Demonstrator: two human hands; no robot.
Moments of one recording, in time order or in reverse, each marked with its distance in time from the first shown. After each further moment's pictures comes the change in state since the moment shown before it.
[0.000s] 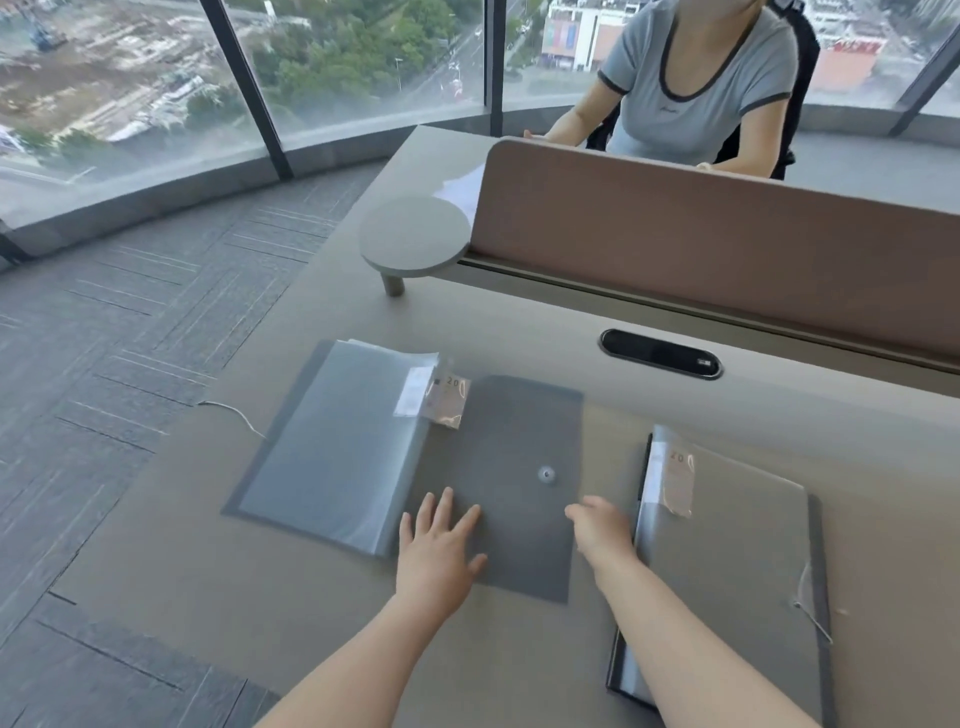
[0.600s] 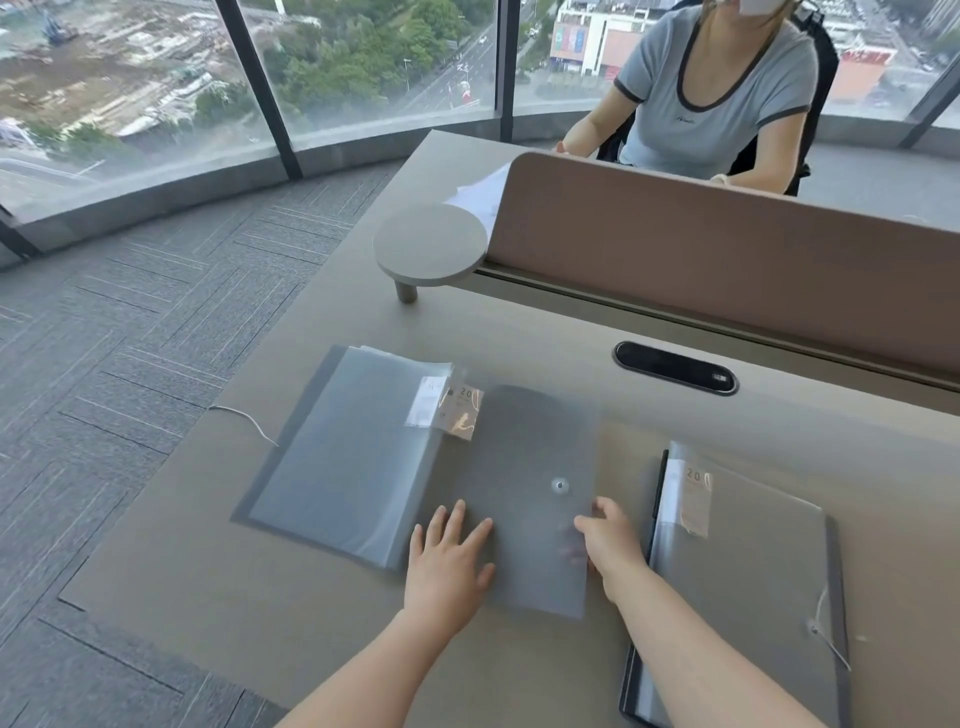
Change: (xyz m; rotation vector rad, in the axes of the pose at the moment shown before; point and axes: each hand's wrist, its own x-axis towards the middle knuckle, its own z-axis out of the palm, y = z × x) left_hand 0.000 -0.008 -0.004 -0.025 -0.021 0.020; right_hand 0.007 -0.007 0.008 0.300 -0.073 0.069
